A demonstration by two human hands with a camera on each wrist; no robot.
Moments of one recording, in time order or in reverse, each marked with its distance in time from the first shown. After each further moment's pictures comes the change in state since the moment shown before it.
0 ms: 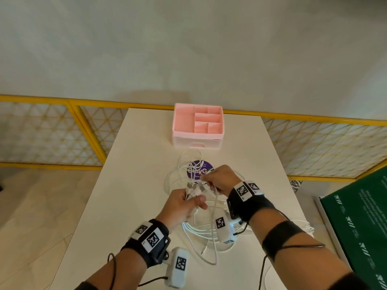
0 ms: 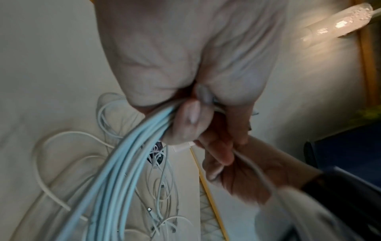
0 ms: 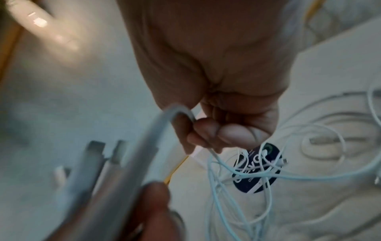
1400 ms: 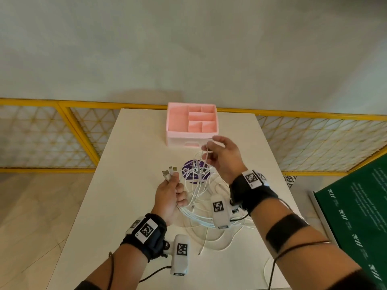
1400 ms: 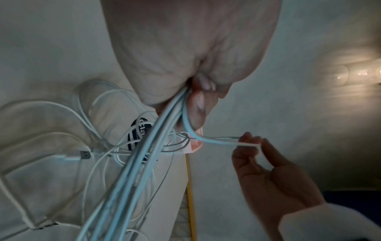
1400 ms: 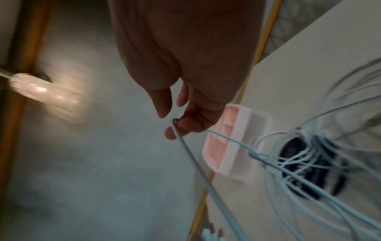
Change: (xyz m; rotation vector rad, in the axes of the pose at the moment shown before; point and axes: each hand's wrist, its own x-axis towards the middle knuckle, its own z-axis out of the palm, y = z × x) left_hand 0.022 0.016 -0.001 -0.636 0.175 -0.091; right_hand -0.019 -0.046 -0.024 0.751 0.070 -0.288
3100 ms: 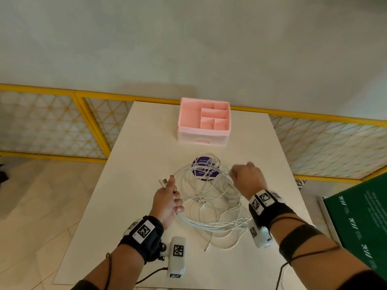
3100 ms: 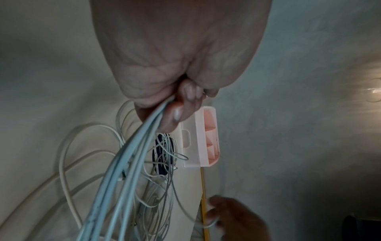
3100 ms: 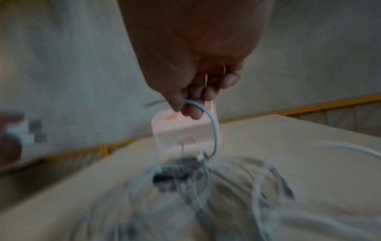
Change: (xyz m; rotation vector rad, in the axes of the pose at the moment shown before) left_hand 0.007 -0.012 -0.050 0.048 0.180 -0.092; right_hand 0.007 0.048 -0.069 -1.837 -0.043 -0.372
